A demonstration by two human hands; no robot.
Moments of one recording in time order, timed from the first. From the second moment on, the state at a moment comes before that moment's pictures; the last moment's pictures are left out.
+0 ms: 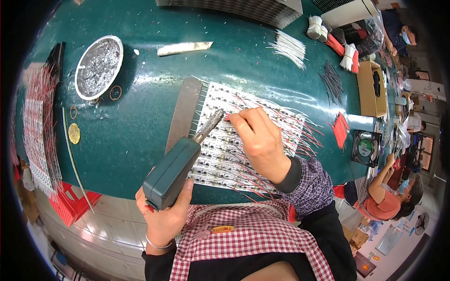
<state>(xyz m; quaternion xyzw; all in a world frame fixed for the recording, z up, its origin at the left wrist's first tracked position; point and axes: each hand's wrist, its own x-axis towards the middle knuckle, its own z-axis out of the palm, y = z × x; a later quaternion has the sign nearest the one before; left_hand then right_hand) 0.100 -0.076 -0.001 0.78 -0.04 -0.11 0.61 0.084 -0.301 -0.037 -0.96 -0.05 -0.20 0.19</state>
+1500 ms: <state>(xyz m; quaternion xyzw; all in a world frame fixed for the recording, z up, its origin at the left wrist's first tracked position) 0.101 -0.078 -0.002 0.77 -0.05 -0.12 0.62 0.082 -0.301 -0.040 -0.96 -0.04 -0.21 0.20</state>
